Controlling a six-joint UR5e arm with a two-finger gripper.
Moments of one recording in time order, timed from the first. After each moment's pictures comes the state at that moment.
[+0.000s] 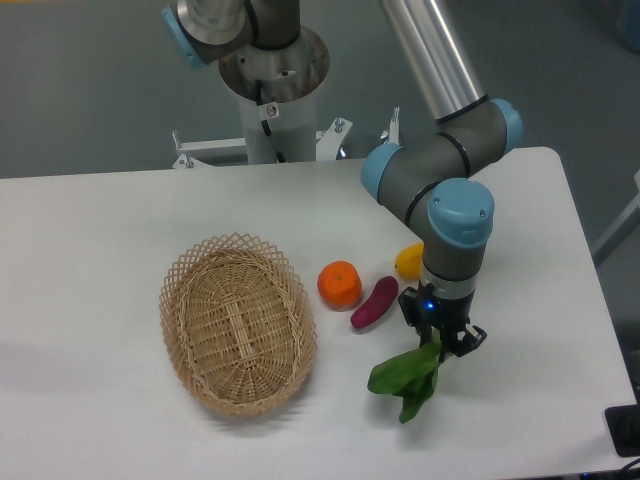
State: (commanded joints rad) arm 2.59 -2.11 -1.65 -0.72 1.47 1.33
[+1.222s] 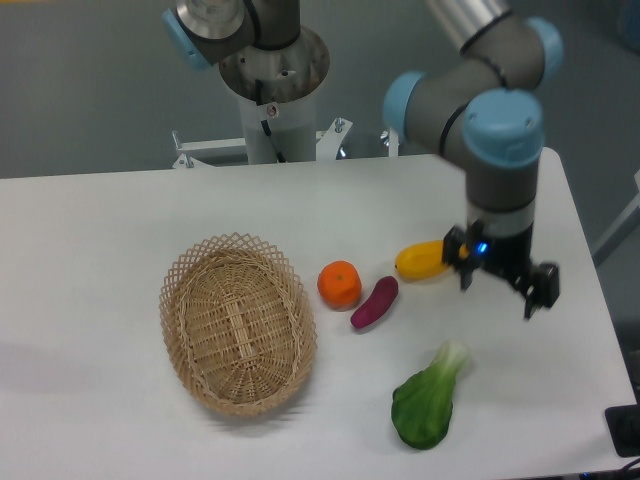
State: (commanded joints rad) arm 2.72 -1.89 -1.51 -1.06 1.58 1.56
